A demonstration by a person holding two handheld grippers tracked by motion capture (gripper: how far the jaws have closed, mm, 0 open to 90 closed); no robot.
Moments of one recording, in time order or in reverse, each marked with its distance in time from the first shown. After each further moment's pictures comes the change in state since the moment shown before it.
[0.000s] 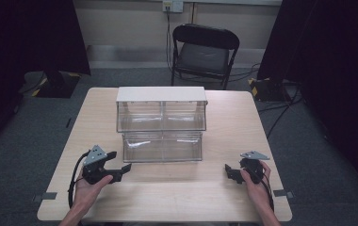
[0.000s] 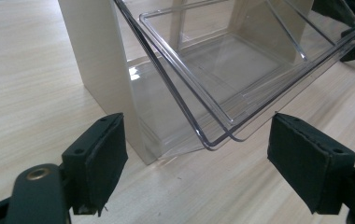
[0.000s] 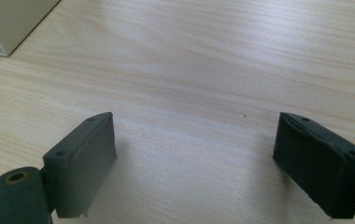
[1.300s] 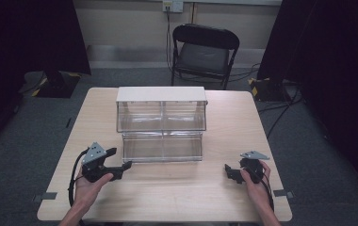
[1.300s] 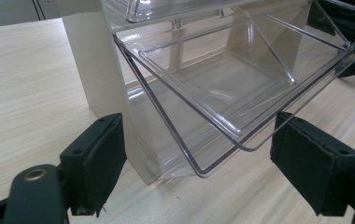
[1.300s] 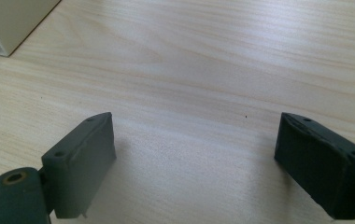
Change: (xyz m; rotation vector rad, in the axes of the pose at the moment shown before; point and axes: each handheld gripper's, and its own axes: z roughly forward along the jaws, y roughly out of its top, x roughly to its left) left arm -0.005 0.013 -0.006 -0.054 0.020 0.024; right arm 0.000 0.000 0.000 0.002 0.005 -0.002
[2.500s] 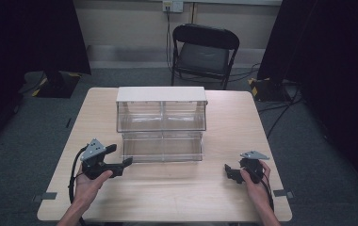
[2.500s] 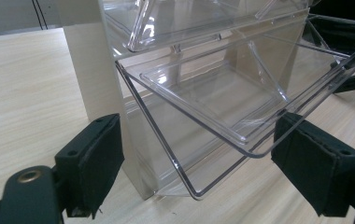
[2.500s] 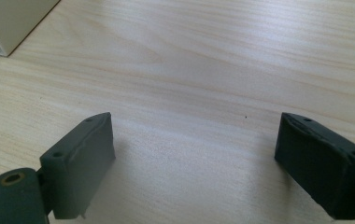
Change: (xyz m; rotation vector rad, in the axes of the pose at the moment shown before) left arm -0.001 0.012 -0.001 -0.018 -0.007 -0.029; right arm 0.000 0.000 0.000 0.001 -0.003 0.000
